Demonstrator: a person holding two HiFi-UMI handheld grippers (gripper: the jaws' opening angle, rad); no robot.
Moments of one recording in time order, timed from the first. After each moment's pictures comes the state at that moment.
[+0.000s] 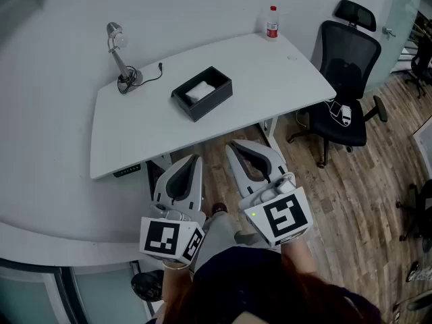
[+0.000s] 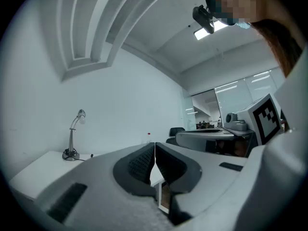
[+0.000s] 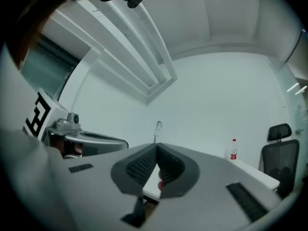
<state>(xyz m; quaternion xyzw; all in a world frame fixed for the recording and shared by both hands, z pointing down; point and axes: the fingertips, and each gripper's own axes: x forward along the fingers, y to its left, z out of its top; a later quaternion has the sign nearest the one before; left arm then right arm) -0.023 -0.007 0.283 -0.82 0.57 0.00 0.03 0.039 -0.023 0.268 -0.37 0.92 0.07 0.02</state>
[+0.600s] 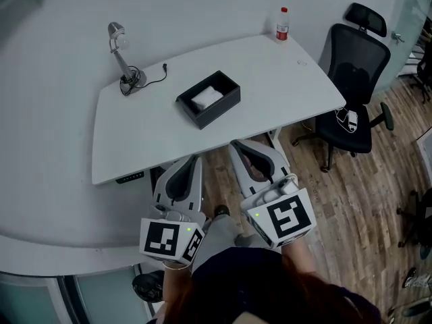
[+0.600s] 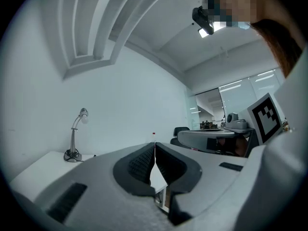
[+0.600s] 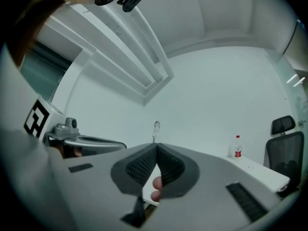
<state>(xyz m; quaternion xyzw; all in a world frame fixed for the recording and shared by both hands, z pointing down) -0.046 -0.051 0.279 -0.82 0.58 0.00 0.02 0.021 -0.071 0.262 -0.37 0.93 0.04 0.03</state>
